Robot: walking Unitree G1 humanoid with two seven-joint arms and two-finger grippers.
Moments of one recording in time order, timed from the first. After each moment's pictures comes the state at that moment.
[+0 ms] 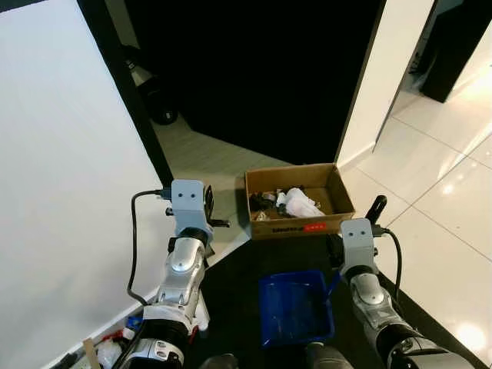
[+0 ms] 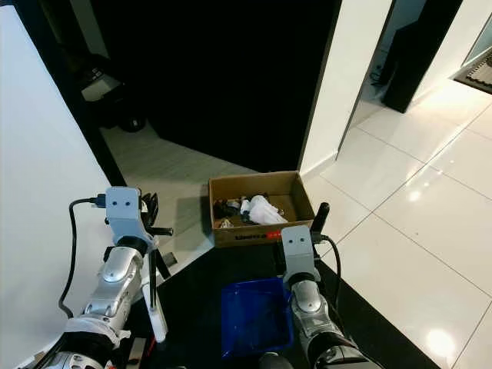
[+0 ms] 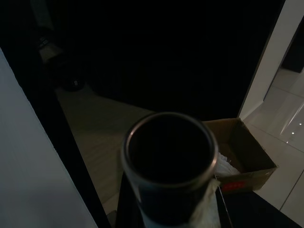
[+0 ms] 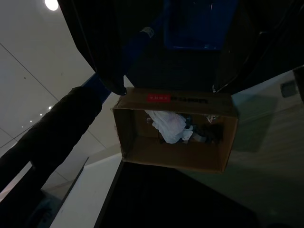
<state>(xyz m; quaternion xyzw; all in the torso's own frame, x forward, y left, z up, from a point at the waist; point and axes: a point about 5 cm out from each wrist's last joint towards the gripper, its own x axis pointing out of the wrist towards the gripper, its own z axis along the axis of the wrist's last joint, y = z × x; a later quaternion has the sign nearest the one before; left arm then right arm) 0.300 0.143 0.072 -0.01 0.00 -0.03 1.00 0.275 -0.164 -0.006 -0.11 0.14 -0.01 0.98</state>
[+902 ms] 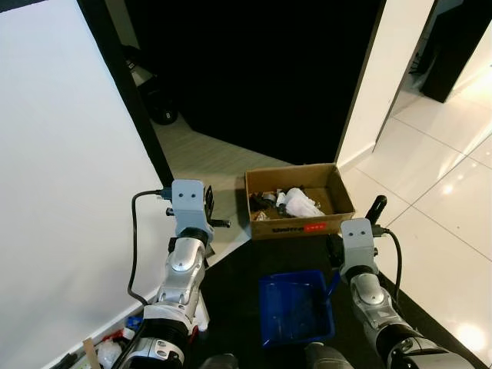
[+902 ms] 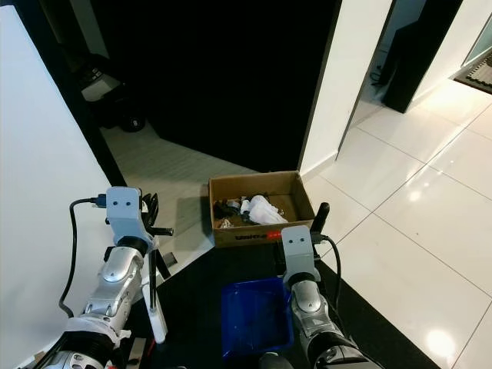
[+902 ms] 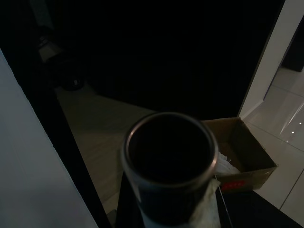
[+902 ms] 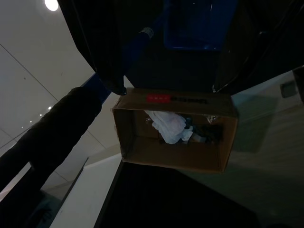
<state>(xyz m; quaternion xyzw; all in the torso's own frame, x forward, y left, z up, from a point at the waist) 0.301 0.145 0.071 0.00 0.00 -0.03 1.00 0.275 -0.164 -0.006 -0.11 0.15 -0.01 0.98</state>
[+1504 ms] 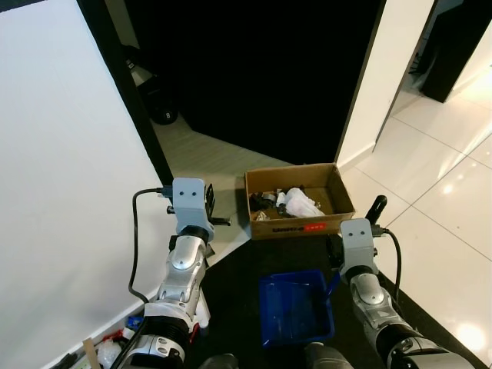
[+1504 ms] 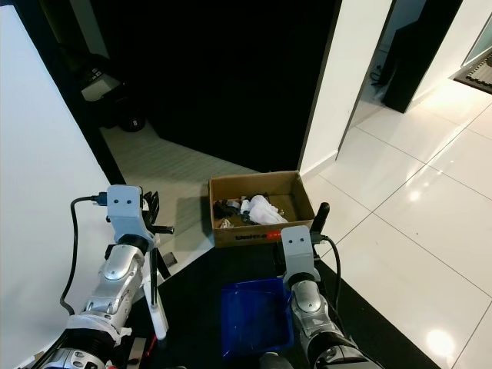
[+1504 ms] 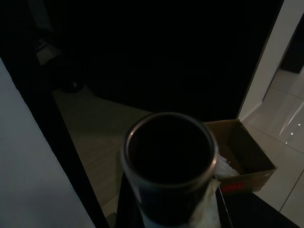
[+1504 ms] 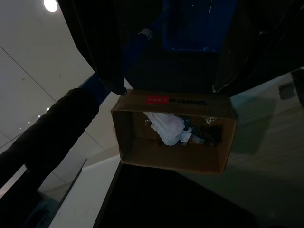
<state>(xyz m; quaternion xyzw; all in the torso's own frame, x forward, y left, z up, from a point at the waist) 0.303 0.144 0.073 0.00 -0.01 -0.03 1.00 0.275 -0.164 -0.007 -0.11 0.15 -0.01 0.98</state>
